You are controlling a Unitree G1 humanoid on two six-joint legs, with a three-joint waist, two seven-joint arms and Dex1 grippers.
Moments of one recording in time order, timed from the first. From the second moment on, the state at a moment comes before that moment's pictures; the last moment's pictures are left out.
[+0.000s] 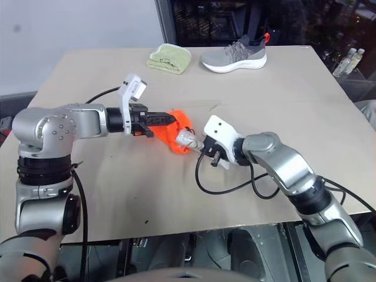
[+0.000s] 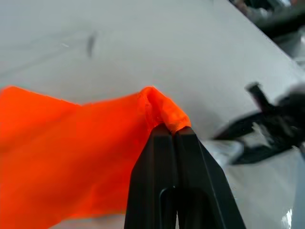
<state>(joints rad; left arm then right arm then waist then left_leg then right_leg) -0.79 0.65 0.07 -0.12 -0.73 1.37 -0.66 -0.67 -0.50 0.42 -0.33 0.31 0.96 0.70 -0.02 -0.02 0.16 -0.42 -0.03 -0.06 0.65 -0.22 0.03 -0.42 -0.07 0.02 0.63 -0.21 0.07</state>
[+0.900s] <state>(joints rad) -0.73 0.74 0.03 -0.17 -0.79 1.41 -0.76 -0.74 -0.39 0.26 -0.23 0.40 1.25 0.64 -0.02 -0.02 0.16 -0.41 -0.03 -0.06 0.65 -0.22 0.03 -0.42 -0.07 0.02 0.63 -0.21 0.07</state>
